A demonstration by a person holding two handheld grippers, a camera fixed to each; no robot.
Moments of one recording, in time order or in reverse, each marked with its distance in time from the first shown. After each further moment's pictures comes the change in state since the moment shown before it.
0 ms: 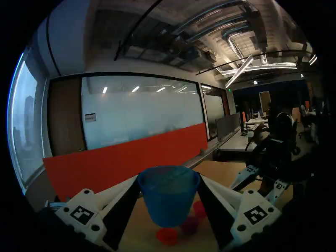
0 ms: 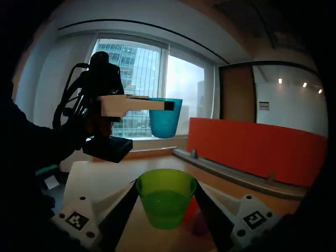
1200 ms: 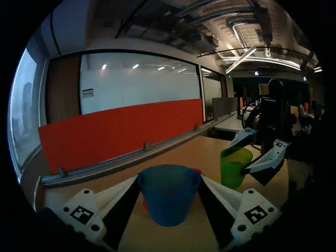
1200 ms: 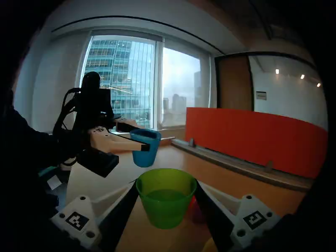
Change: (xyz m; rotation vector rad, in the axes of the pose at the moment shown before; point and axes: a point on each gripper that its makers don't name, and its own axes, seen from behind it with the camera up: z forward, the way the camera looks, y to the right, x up) left arm -0.112 0.021 -0.028 -0.037 -0.173 -0.062; right arm -0.022 0.002 -0.023 -0.007 -0.077 0.045
